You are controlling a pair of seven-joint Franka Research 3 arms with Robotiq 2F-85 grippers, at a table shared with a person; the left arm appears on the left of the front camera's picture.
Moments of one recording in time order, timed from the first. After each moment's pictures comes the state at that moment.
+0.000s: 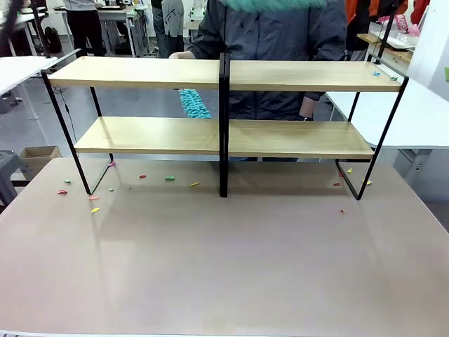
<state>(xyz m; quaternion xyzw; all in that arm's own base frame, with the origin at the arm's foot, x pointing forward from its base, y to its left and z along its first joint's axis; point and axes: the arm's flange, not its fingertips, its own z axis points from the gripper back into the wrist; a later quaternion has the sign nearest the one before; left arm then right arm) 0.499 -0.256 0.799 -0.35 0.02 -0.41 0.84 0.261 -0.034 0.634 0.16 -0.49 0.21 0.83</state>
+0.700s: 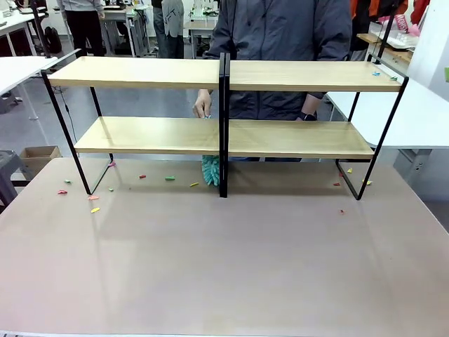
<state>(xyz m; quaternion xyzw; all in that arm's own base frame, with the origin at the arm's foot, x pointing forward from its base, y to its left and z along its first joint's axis) 0.450 -0.008 0.879 -0.36 -0.06 -0.23 0.90 0.261 -0.034 0.634 0.16 -0.49 0.21 0.83</state>
